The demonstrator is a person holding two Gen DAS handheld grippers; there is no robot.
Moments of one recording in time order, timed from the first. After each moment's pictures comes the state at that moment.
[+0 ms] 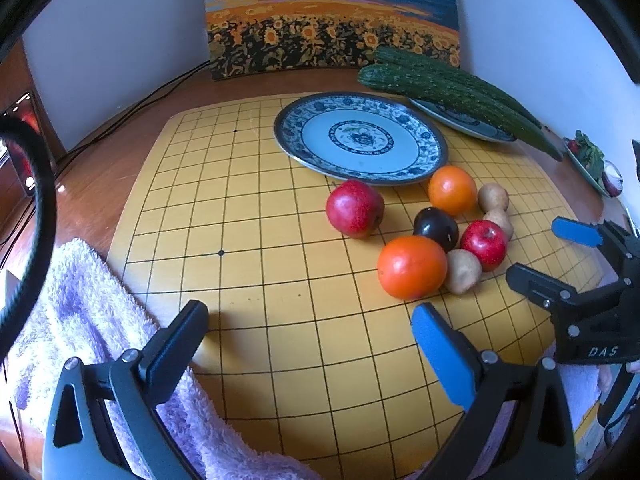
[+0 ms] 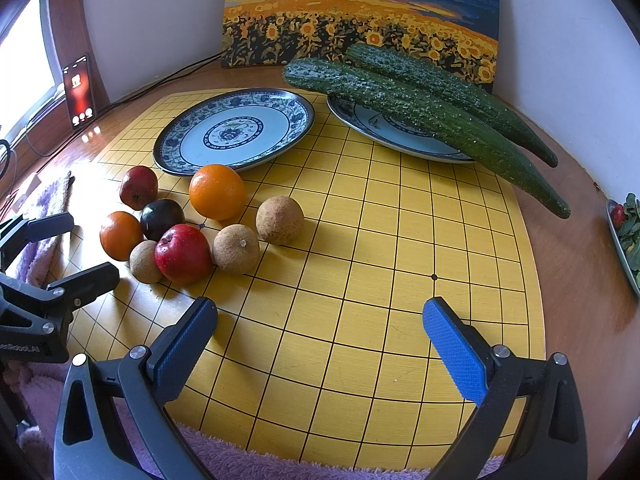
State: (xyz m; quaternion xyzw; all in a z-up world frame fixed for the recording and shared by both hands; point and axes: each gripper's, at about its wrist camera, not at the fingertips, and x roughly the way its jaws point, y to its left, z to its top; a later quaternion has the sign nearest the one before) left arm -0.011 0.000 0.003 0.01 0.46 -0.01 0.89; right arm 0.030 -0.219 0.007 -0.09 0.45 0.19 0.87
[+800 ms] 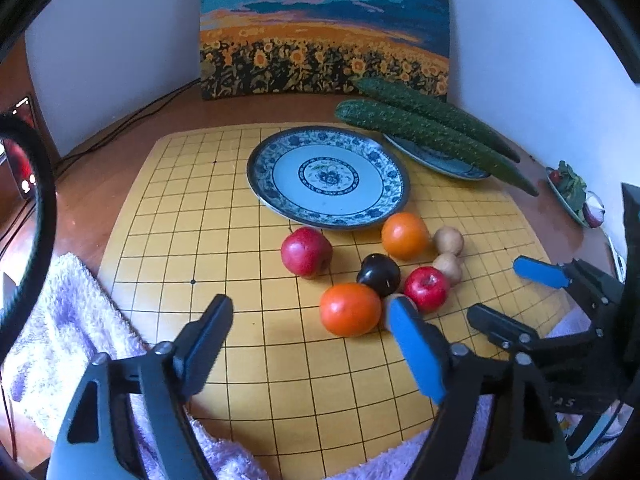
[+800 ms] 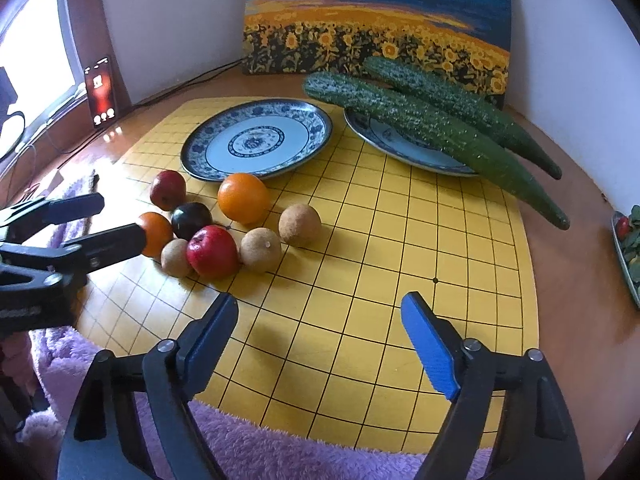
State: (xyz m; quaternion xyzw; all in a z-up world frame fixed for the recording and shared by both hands) left arm 0.000 -0.021 0.032 -0.03 0.45 -0.02 0.89; right arm 0.020 -0.224 0.023 -0.09 0.44 0.23 0.86
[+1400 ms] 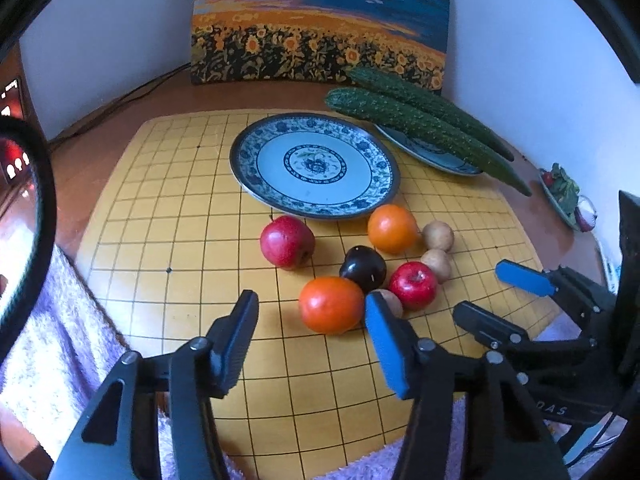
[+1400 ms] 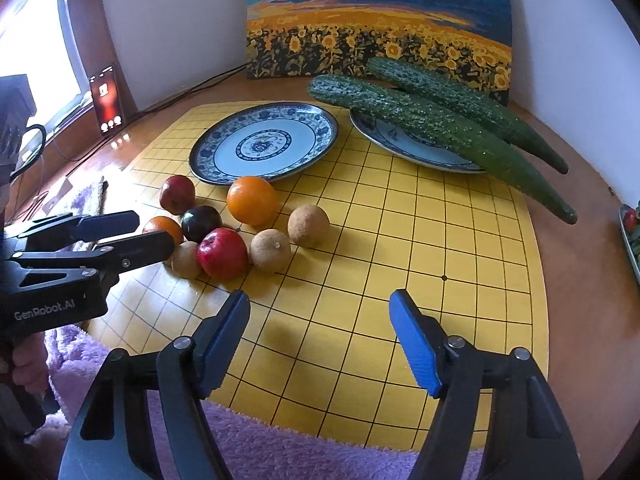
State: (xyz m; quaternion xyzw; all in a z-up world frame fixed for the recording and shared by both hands) left arm -0.002 -0.022 0.023 -0.06 0.46 -0.04 0.88; right arm 0.020 -0.222 0.022 -0.07 0.45 0.24 0.86
